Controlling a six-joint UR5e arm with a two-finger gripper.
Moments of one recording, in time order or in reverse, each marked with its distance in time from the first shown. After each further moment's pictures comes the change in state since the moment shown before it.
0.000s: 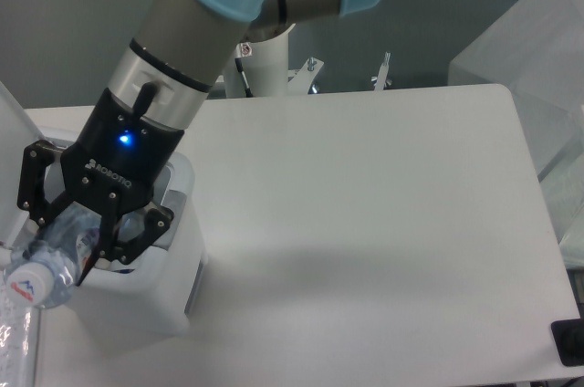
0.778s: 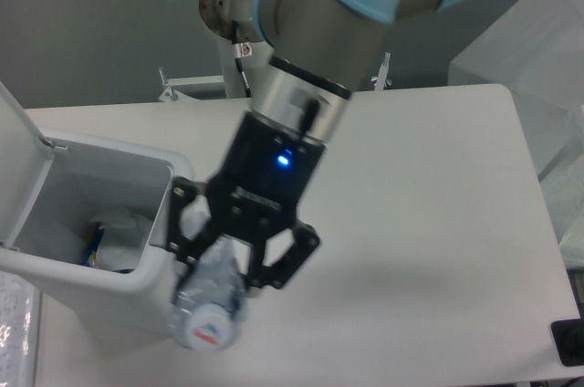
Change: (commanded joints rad) arm 0.103 -0.089 0.261 -0.025 -0.002 -0.144
